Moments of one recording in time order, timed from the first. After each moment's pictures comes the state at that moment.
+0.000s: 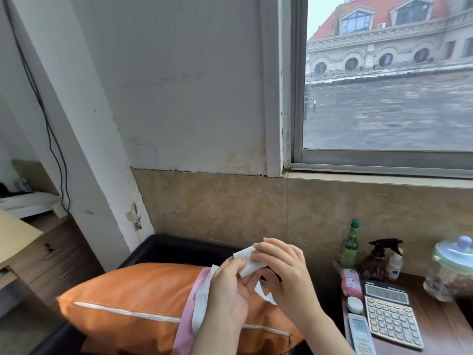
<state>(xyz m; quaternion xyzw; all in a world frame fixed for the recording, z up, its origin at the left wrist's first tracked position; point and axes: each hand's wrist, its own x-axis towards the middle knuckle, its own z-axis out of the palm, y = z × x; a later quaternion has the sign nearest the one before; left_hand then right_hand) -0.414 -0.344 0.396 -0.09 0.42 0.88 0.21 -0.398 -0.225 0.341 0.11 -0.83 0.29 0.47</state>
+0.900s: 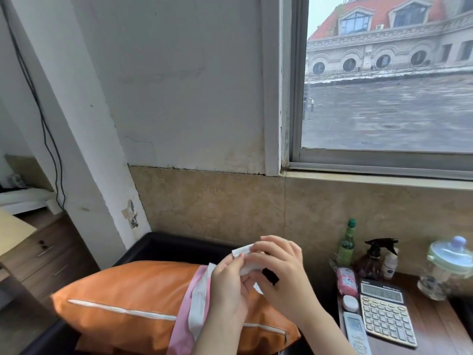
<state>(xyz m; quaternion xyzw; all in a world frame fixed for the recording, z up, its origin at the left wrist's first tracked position) -0.412 -0.338 0.397 -0.06 0.48 0.86 0.19 -0.393 -0.230 0.349 0.10 -0.86 0.28 0.43</state>
